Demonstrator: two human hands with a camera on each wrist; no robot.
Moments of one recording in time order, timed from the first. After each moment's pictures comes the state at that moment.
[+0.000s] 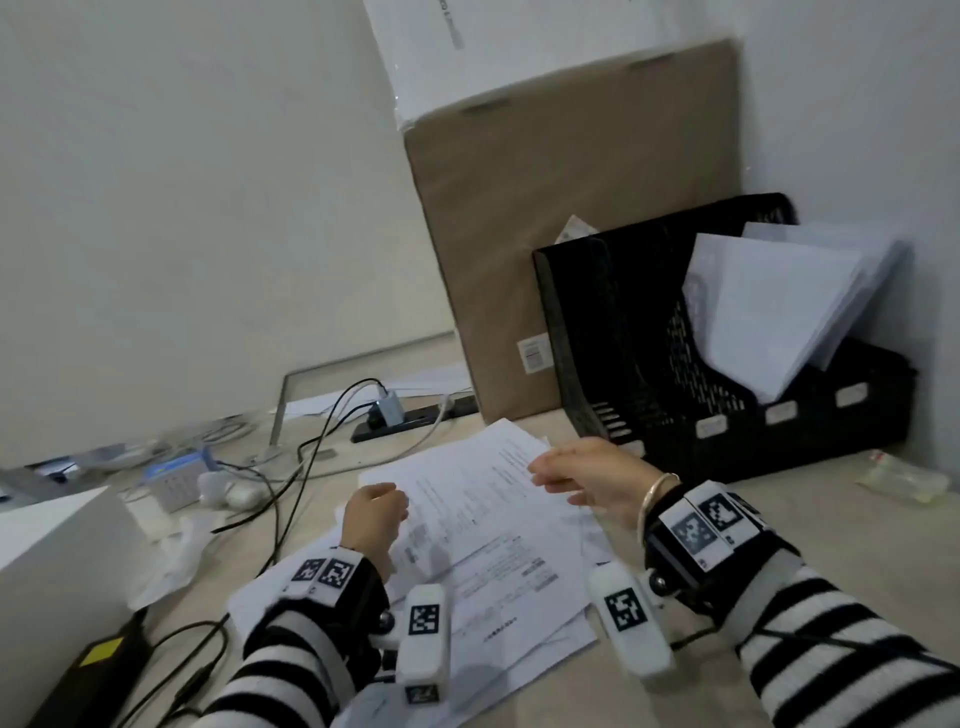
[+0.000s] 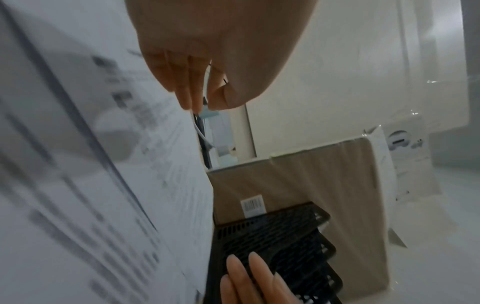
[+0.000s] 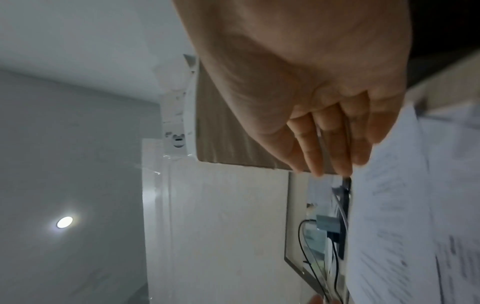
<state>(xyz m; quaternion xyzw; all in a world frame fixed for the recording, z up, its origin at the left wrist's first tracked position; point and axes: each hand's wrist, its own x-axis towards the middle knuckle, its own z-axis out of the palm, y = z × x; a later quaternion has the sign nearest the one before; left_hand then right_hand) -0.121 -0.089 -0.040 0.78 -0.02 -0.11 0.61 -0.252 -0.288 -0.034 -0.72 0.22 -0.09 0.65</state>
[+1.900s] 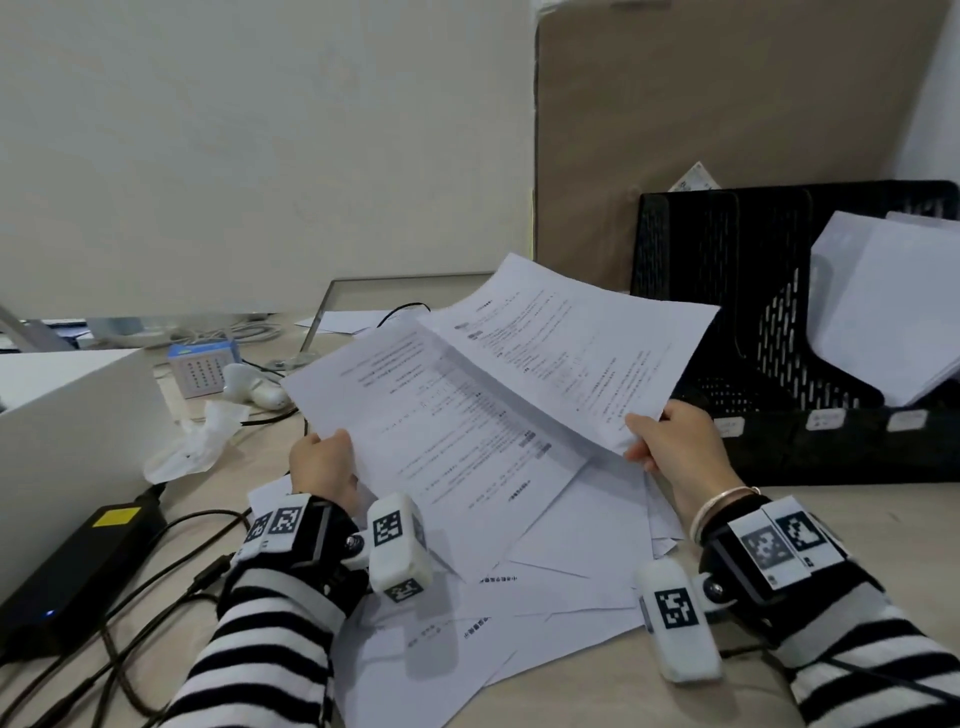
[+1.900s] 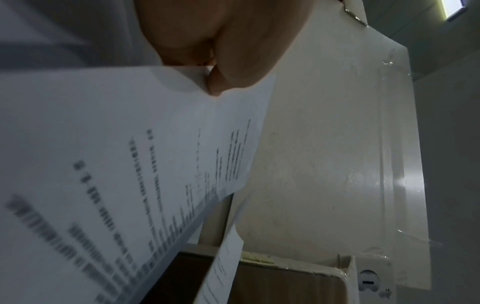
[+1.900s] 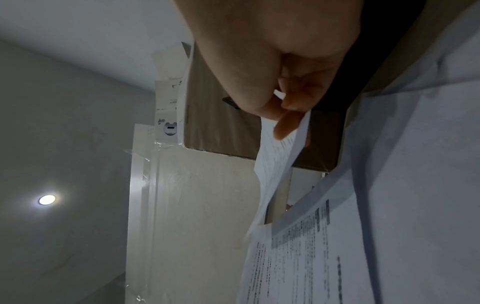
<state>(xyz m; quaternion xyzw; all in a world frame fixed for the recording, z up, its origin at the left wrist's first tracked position) -0.041 -0.008 -0.083 0.62 0.08 -0.03 0.78 -0.218 -0.277 -0.068 -0.71 0.27 -0.32 0.56</state>
